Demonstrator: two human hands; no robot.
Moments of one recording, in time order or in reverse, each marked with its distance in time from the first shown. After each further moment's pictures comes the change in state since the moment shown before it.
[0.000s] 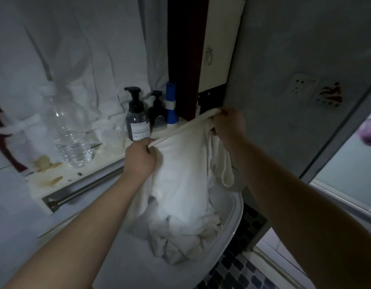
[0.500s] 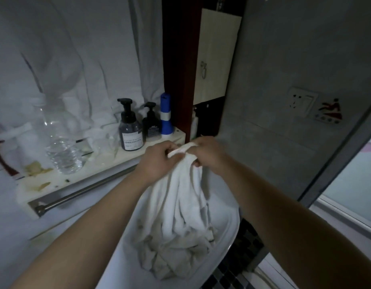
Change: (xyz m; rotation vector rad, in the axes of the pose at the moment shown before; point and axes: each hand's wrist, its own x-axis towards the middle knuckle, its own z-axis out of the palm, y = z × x) left_hand 0.014 0.064 0.041 0.009 -0.243 0.178; right_hand 0.005 0.026 -0.002 -0.007 -0.491 0.059
